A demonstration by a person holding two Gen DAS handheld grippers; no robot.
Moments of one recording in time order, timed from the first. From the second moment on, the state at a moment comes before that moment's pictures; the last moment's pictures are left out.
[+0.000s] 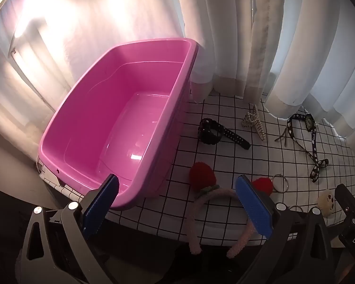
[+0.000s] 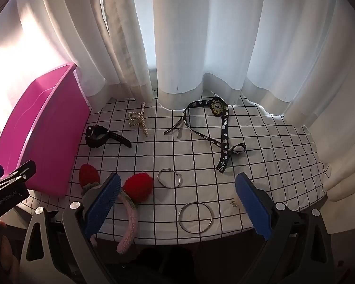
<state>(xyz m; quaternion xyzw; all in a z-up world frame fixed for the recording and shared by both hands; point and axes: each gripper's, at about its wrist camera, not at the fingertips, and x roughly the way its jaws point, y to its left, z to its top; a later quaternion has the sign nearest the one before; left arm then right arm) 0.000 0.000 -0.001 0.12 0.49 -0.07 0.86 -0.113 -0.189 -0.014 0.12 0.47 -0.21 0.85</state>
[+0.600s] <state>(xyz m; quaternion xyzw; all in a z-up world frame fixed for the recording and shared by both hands) 0.003 -0.003 -0.008 0.12 0.50 -0.08 0.86 -0.112 -0.190 -0.019 0.12 0.47 -0.21 0.85</state>
